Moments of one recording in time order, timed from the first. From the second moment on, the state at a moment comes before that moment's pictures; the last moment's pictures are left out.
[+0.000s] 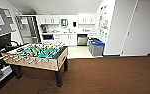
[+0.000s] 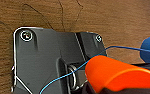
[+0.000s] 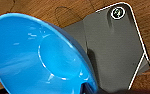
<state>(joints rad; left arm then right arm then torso) 1.53 2.60 -2.17 0.83 -0.27 -0.71 -1.53 2.77 -2.38 -0.61 0.17 0.78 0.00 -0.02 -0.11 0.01</state>
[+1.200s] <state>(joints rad) 1.52 2.60 -2.18 0.83 -0.27 -0.71 -1.53 2.77 -2.38 -0.61 0.18 0.78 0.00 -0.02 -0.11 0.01</state>
